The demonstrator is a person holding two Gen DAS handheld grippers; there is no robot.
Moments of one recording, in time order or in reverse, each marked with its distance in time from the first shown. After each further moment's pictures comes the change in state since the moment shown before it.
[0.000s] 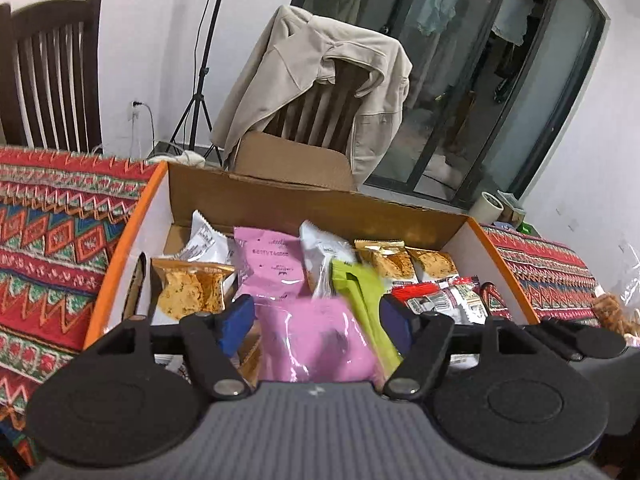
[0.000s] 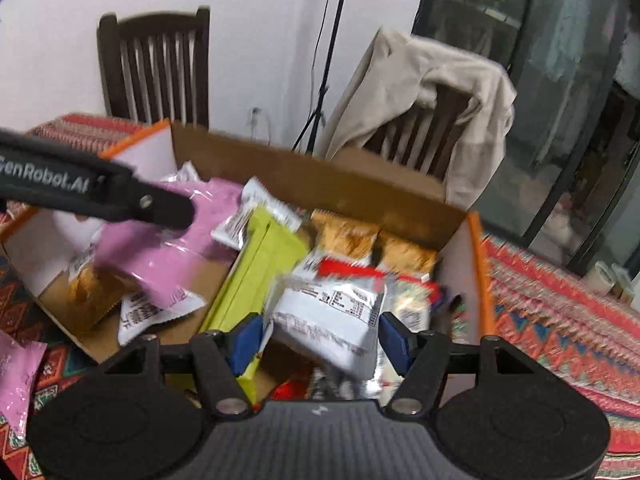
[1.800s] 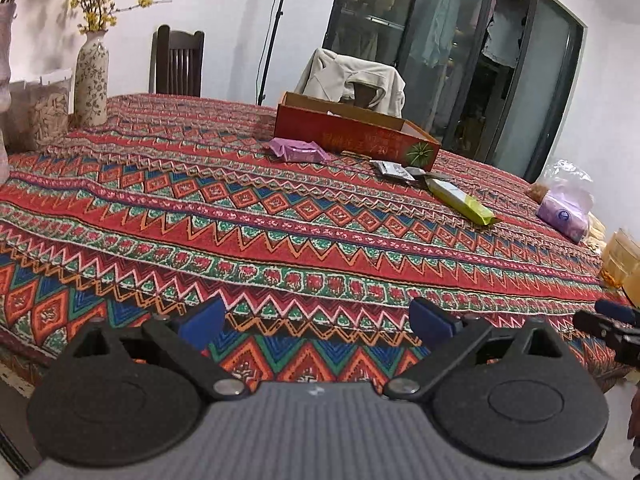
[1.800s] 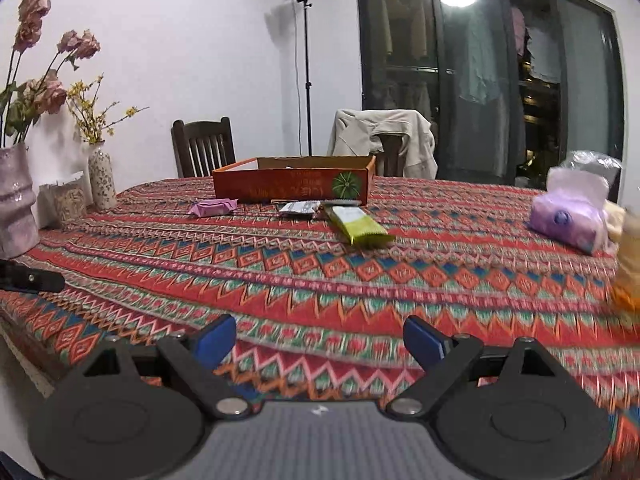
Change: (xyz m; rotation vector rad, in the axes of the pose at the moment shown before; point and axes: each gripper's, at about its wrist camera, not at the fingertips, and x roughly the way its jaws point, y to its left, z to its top) left arm -0.383 -0.025 -0.391 0.023 -0.167 0.122; right arm -0.380 0.052 -0.415 0.220 -0.348 0.030
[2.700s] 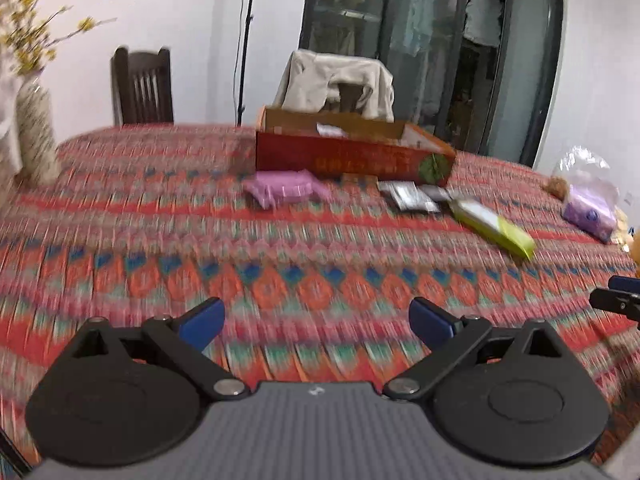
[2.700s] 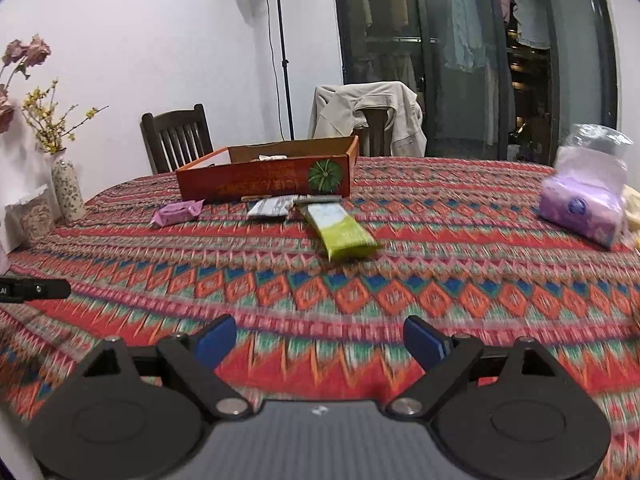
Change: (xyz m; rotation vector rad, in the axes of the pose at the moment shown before) left arm 0.109 0.009 0.084 0.121 -0.006 -0.014; right arm 0.088 -0.027 0.057 0.057 0.084 -0.022
